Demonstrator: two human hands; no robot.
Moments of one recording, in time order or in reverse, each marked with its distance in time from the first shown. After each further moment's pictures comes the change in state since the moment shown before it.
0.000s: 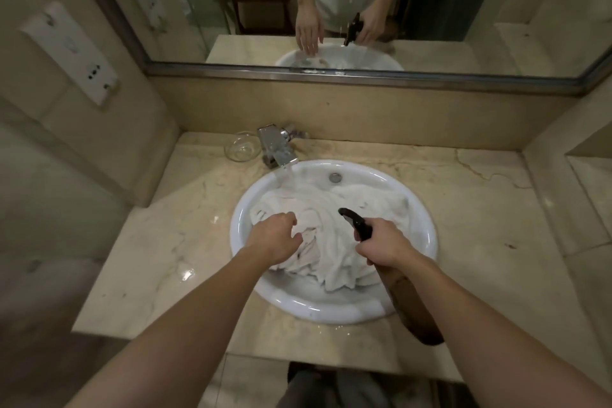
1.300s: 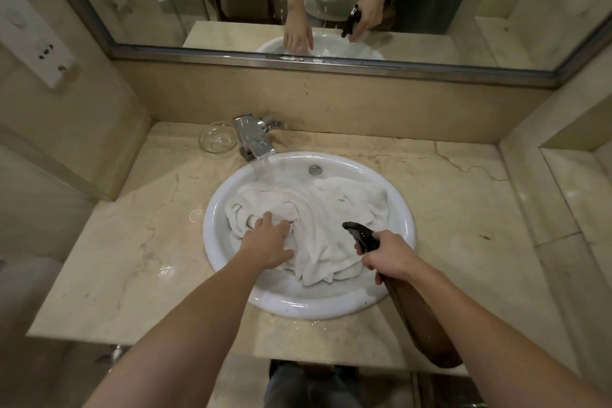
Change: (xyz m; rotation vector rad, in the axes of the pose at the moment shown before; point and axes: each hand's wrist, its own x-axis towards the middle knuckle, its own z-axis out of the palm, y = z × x) left_hand 0.020 0.012 0.055 0.115 -0.189 -0.029; right_hand -0.020 0.052 -0.016 0.117 -0.052 0.133
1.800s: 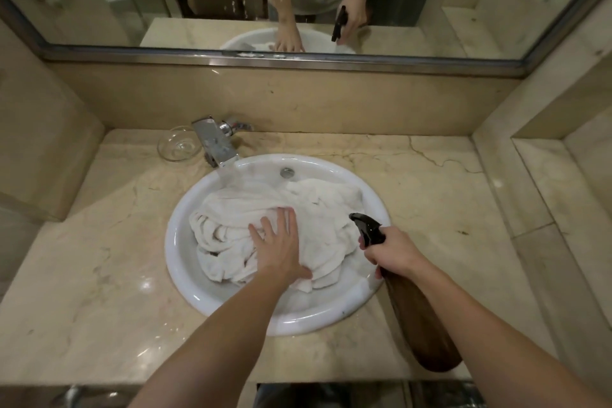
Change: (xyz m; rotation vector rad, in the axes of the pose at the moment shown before) left_hand 0.030 0.084 0.039 0.212 0.117 -0.026; right_hand 0.016 0.029 -0.035 0.124 0.151 0.077
